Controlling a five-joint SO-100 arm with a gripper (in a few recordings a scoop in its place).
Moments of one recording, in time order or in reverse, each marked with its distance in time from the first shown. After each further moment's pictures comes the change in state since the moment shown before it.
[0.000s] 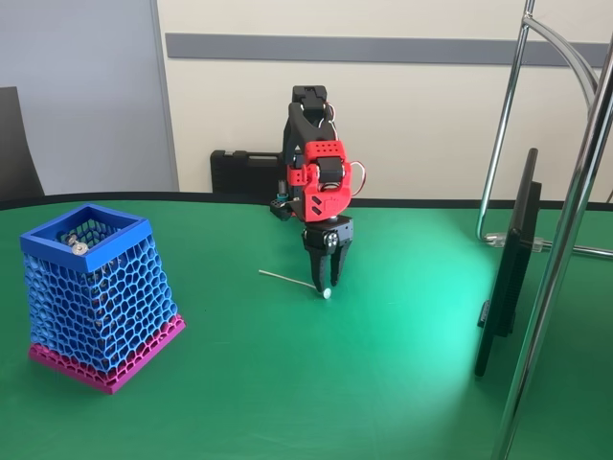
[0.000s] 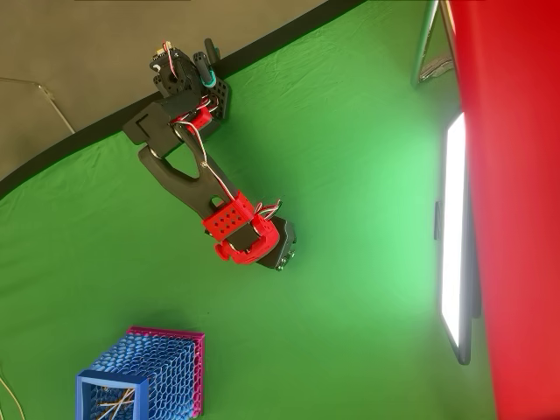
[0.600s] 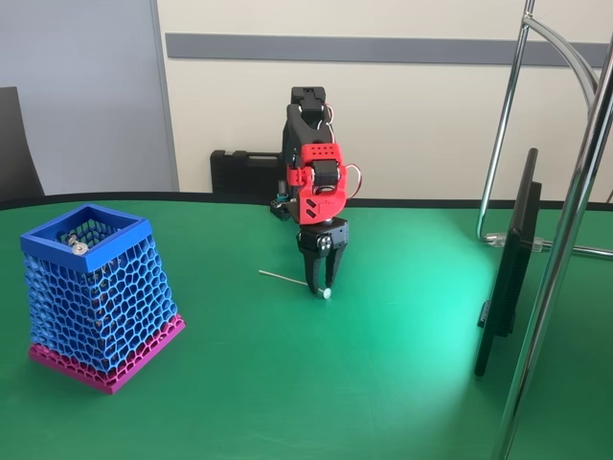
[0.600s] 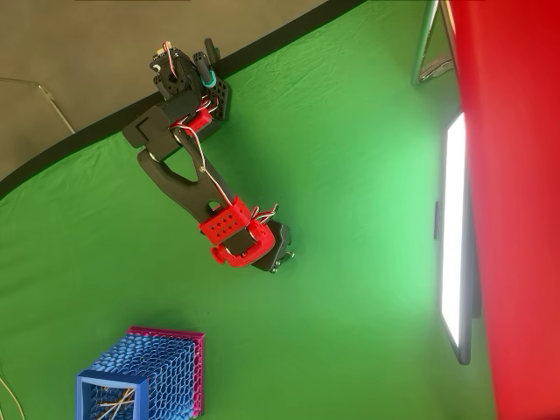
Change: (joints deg) arm 2.1 -1.1 -0.2 0.5 0.9
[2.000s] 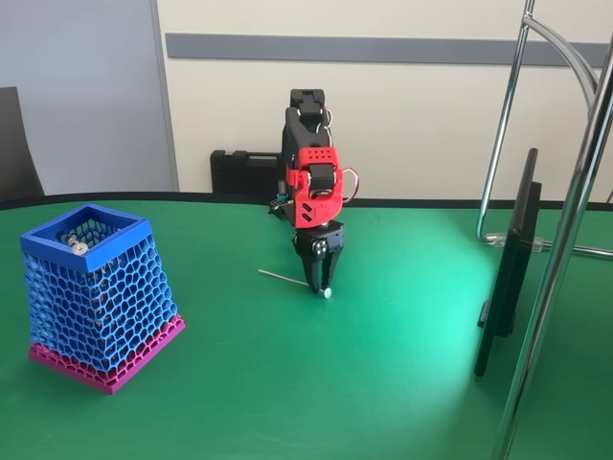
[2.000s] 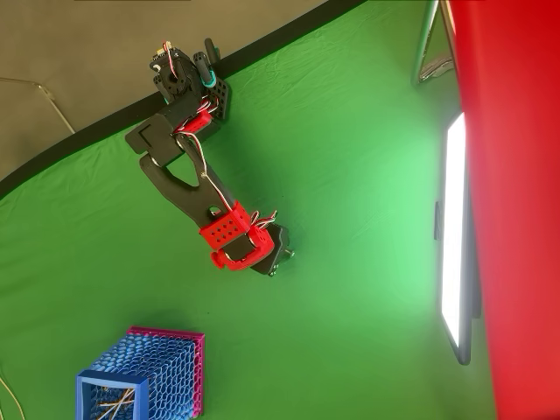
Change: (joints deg) arm 1.1 -2.8 -3.2 2.0 0.3
